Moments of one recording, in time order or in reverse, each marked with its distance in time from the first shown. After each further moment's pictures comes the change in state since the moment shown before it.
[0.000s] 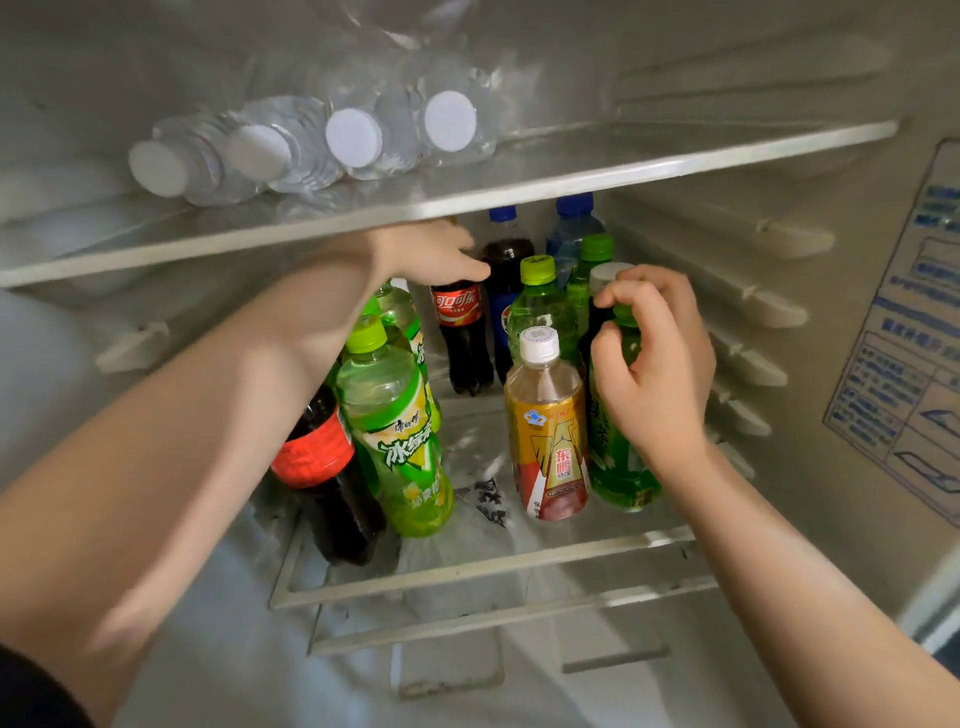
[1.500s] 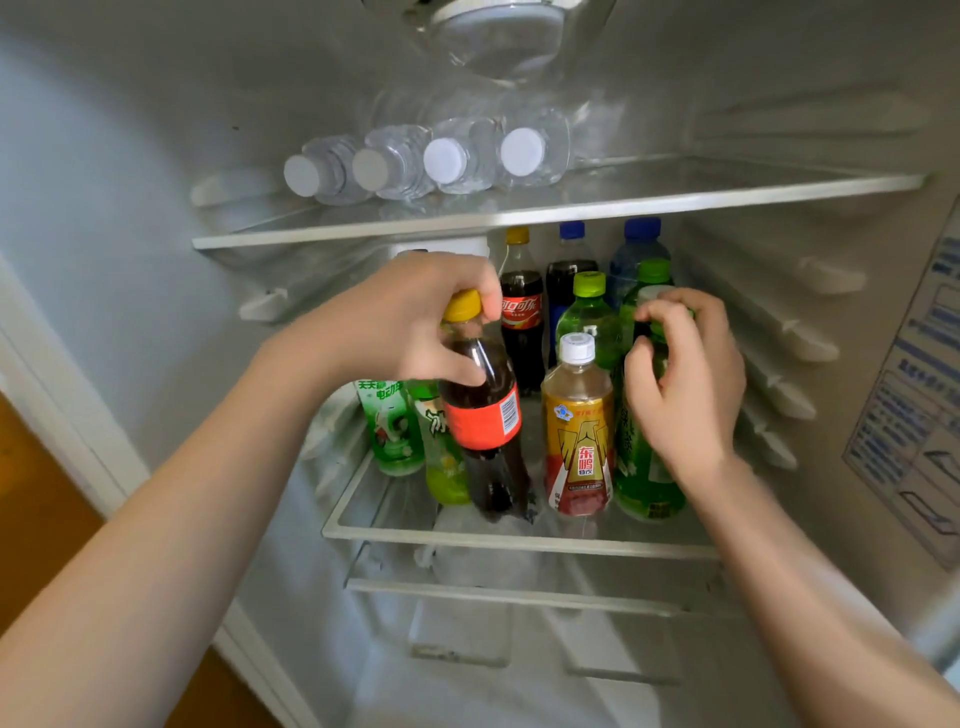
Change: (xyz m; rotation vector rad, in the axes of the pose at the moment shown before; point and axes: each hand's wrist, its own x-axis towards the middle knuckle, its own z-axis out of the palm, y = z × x) left_hand -0.167 0.020 0.001 -0.348 0.225 0.142; right_hand 0.004 -0.005 -0.015 -0.015 -0.135 -0.024
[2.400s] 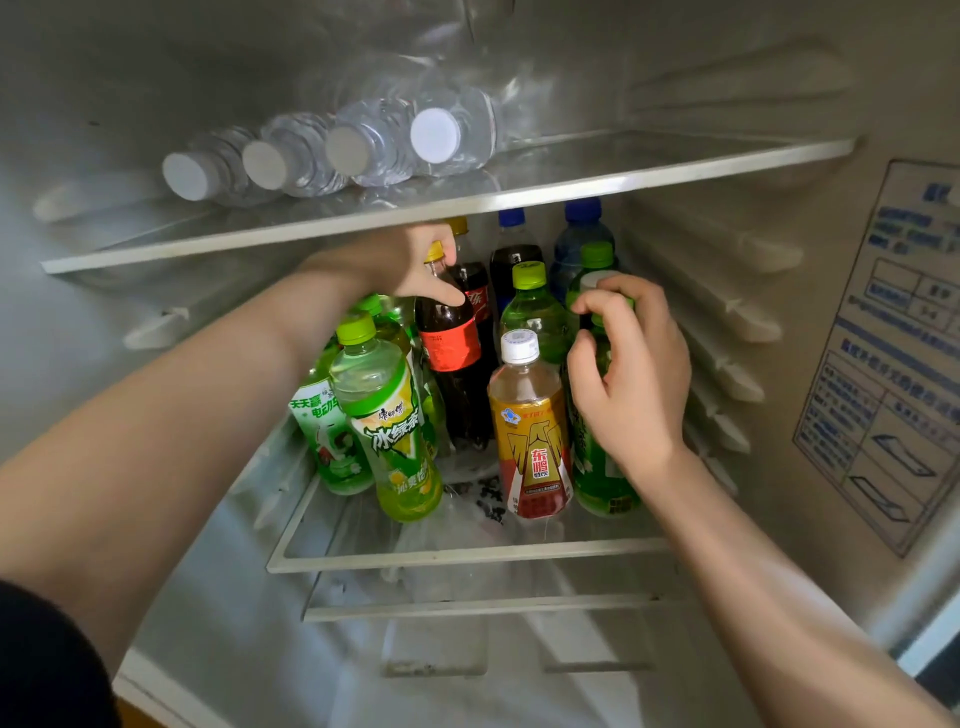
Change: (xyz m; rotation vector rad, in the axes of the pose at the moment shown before) left_hand 0.140 -0.068 0.019 0.341 -0.104 -0.123; right_hand 0.000 0.003 0.003 0.019 -0.012 0.012
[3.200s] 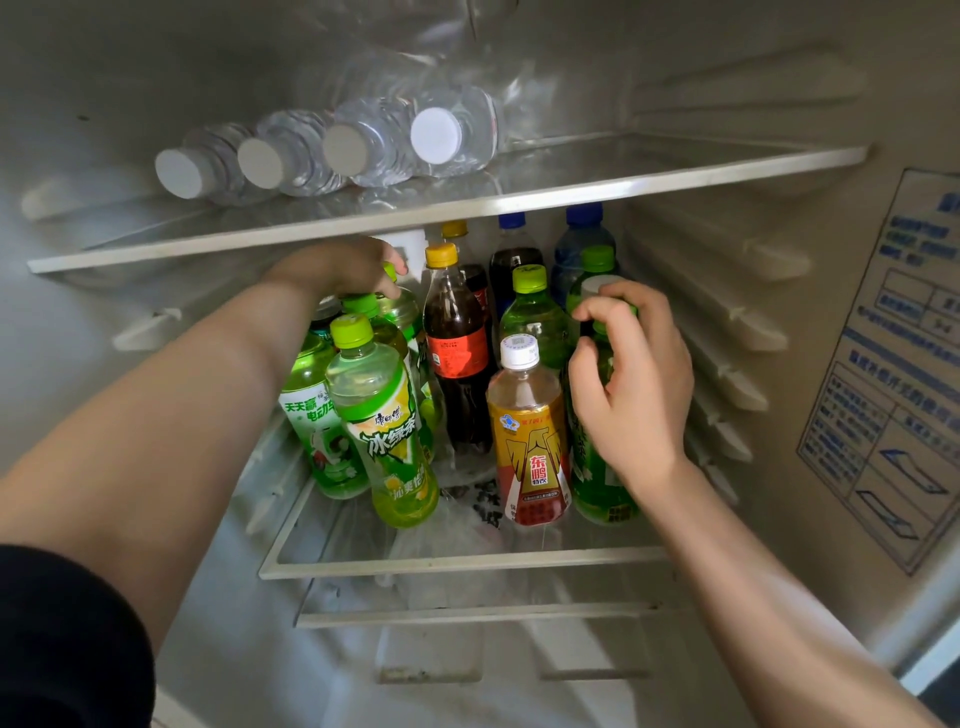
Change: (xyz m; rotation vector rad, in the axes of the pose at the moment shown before) left_hand 0.015 -0.049 0.007 -0.062 -0.107 -0.288; right_hand -0.001 0.001 0.001 0.032 0.010 0.013
